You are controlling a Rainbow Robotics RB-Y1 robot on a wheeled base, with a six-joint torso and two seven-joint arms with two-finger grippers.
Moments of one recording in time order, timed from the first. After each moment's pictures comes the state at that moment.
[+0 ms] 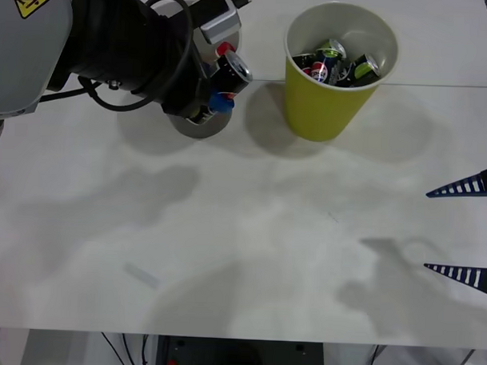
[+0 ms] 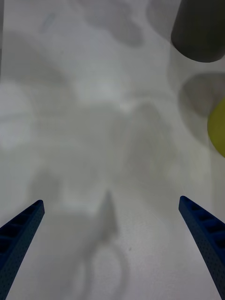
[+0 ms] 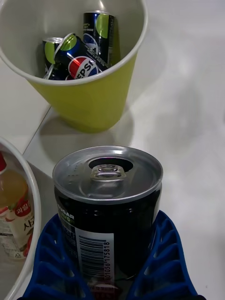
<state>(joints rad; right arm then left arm) 0.26 -1.13 -0.26 -2.01 1.31 -1.13 -0.09 -0.84 0.55 -0.20 -1.94 -2.15 -1.57 1.21</state>
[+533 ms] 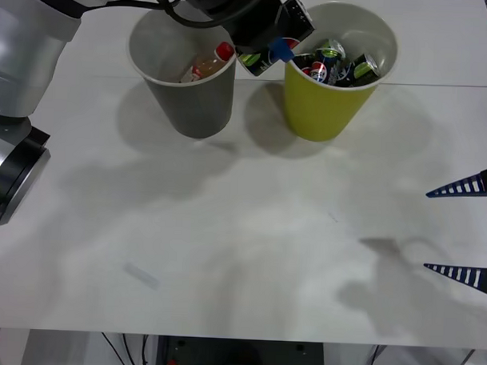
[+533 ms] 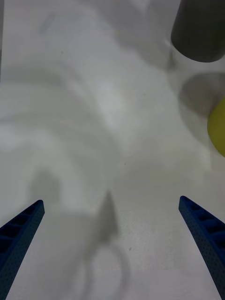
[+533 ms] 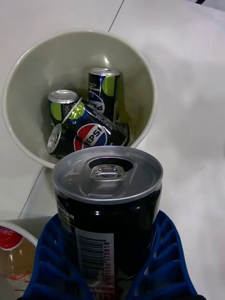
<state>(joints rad) 0.26 -1.13 -0.26 -2.01 1.31 -1.13 -0.09 -1.27 0.43 -0.35 -1.51 -2.15 -1.57 1.24</state>
